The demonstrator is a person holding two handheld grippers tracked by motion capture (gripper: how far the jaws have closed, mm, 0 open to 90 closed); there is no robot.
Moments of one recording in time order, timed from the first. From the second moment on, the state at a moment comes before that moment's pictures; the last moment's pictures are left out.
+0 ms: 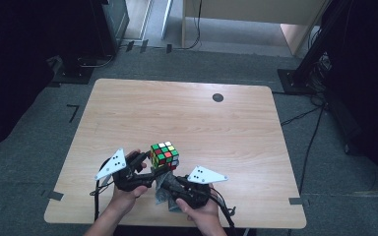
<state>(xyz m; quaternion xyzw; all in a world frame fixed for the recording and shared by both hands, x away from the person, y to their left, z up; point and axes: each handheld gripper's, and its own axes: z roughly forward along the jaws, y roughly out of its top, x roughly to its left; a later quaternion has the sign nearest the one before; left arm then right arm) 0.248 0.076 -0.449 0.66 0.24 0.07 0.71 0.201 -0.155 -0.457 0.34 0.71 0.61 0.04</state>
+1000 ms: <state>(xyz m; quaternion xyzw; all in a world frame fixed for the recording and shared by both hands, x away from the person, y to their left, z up) 0.251 0.077 -0.459 0.74 0.22 0.17 0.62 0.253 -0.228 -0.501 0.49 0.76 0.34 0.24</state>
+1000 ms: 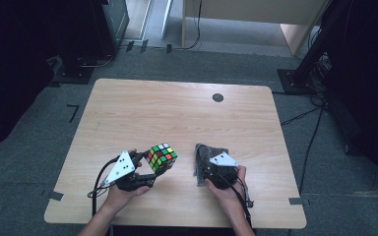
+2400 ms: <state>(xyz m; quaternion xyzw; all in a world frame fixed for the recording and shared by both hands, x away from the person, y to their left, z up) 0.221 0.036 -0.473 0.77 0.12 0.25 0.58 0.216 -0.175 -0.435 0.50 0.66 0.57 0.03</state>
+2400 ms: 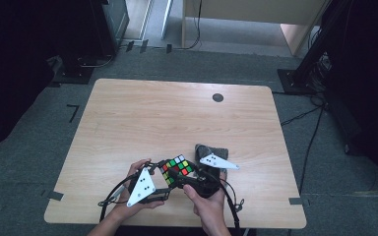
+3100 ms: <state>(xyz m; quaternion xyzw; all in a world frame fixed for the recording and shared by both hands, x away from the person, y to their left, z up) 0.244 0.059 -0.463 0.75 0.22 0.18 0.60 0.202 -0.183 -0.412 0.44 0.66 0.60 0.13</state>
